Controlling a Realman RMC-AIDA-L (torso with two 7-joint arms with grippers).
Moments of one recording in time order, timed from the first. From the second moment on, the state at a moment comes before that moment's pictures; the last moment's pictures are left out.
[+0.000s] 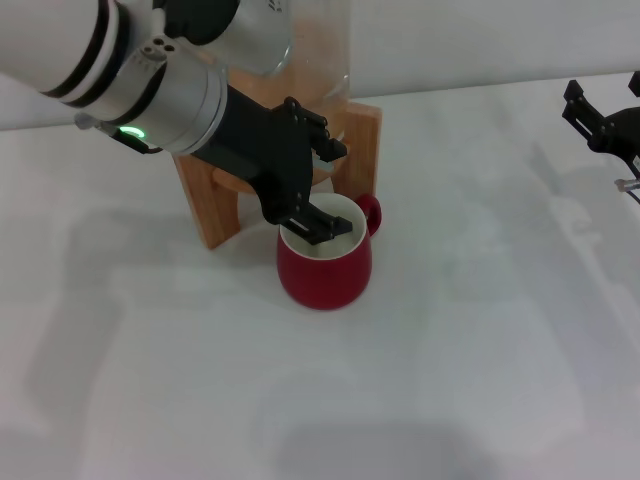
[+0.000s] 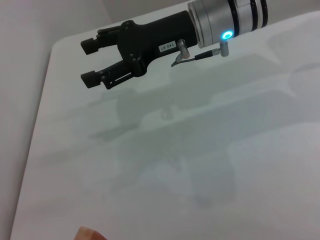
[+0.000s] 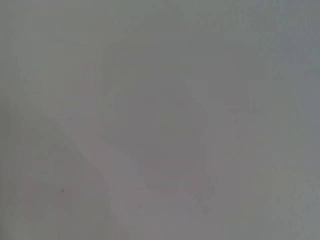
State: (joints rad) left arm -0.97 -2.08 1.36 1.13 -0.86 -1.46 1.34; right arm 0.43 2.02 -1.78 -0.22 0.41 -1.04 0.26
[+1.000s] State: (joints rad) left arm -0.96 -2.08 1.36 1.17 -0.86 -1.47 1.33; right arm 0.43 2.02 -1.78 -0.22 0.41 -1.04 0.26
